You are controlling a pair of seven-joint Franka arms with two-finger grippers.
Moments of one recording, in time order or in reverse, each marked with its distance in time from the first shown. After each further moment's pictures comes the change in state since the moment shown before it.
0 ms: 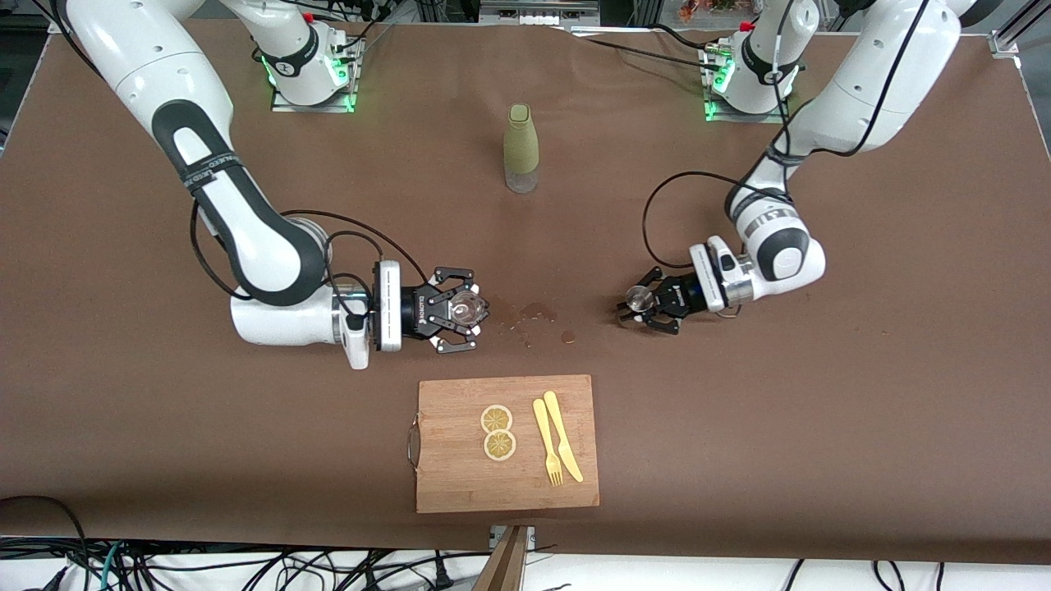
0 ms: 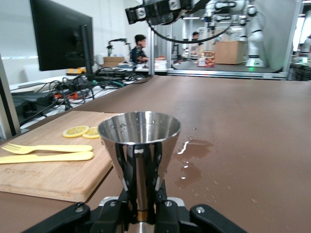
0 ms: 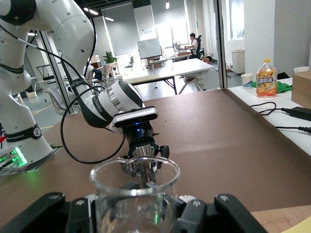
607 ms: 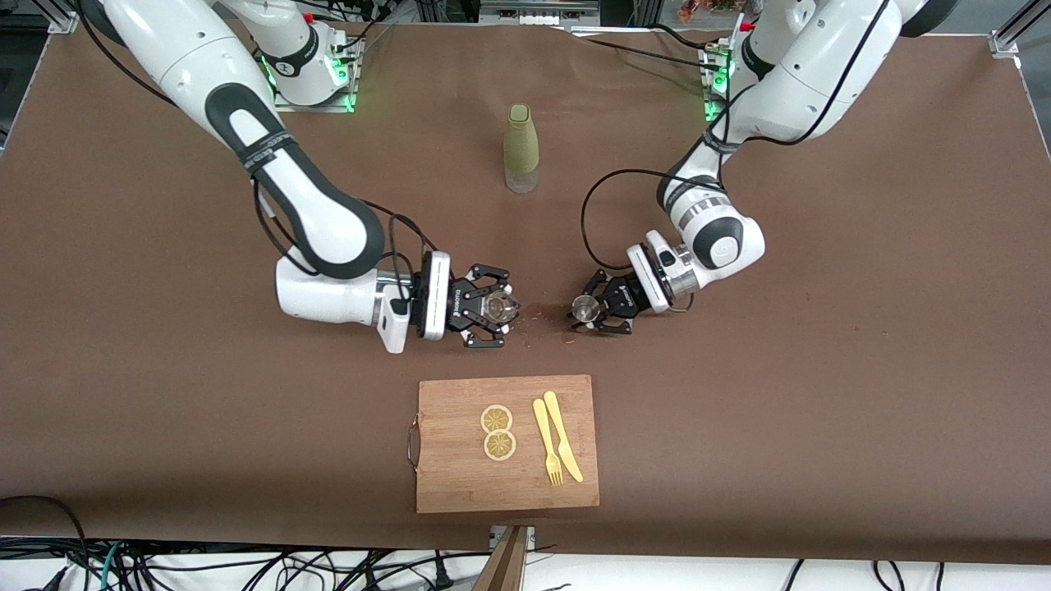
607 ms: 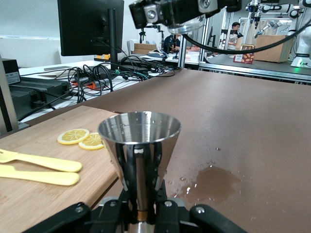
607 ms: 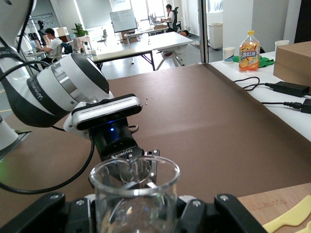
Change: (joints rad) left arm -0.169 0.018 -0.051 0.108 -0.291 0.239 -0.015; right arm 0.124 -0.018 0.001 -0.034 0.000 0.269 0.047
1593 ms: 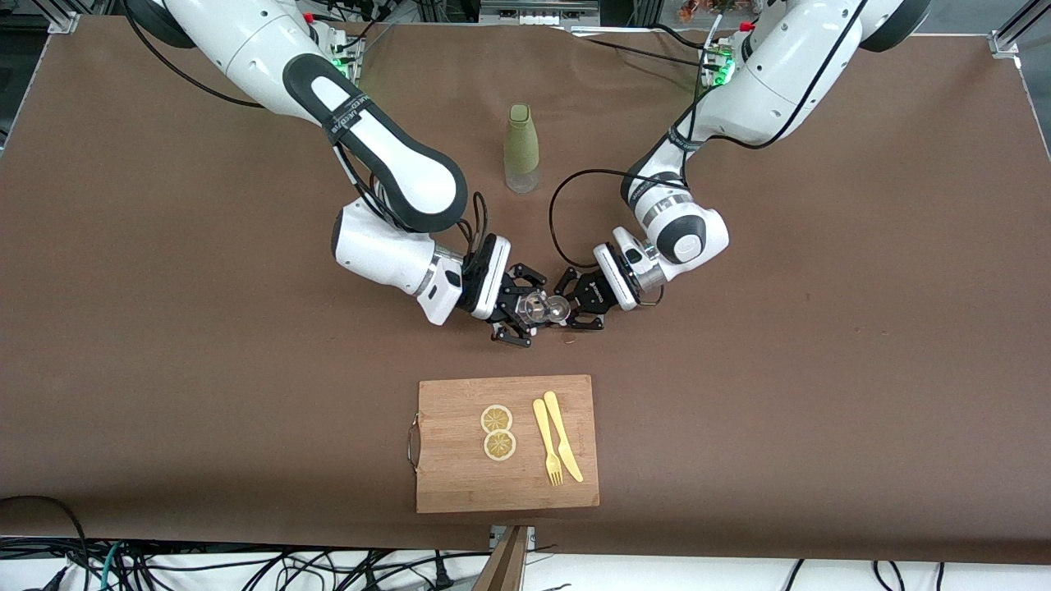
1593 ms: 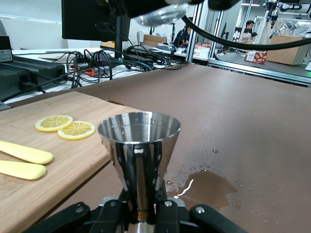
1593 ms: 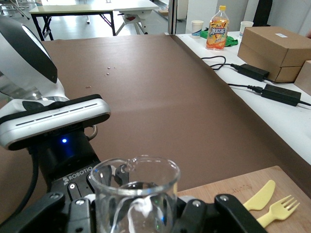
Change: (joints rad) left arm -0.075 0.059 -0.011 0.064 -0.115 0.077 -0.002; right arm 0.157 -0.001 -0.022 -0.004 -0.058 0.366 0.035
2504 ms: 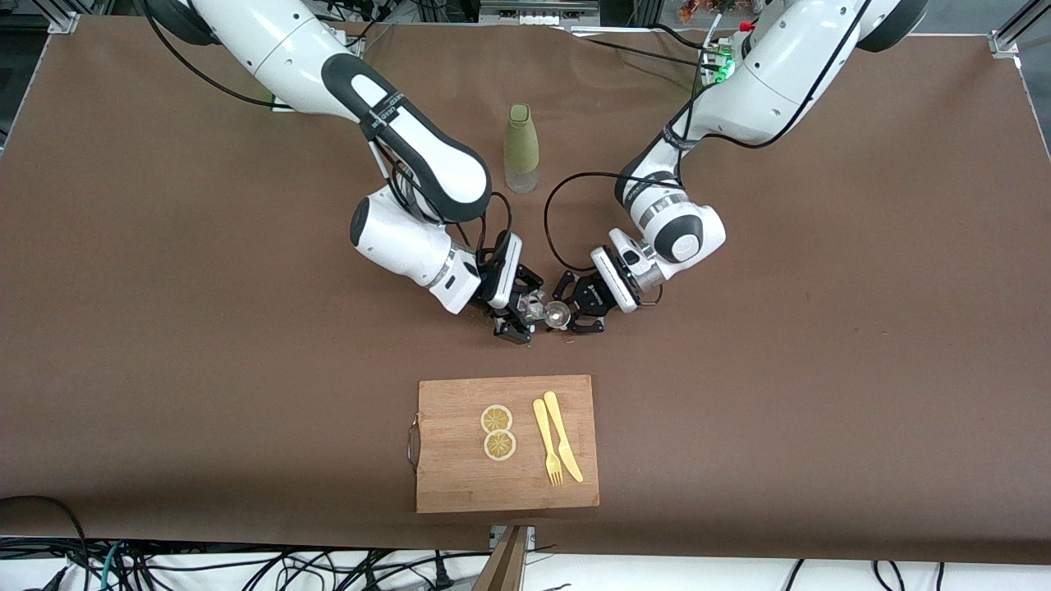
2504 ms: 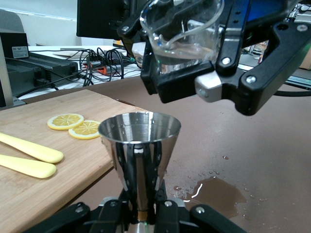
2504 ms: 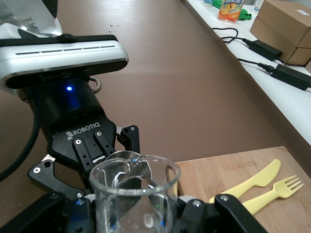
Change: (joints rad) left arm -0.016 0.001 -0.003 0.022 -0.076 0.048 -0.001; right arm 0.106 0.000 -0.092 -0.046 -0.088 0.094 0.000
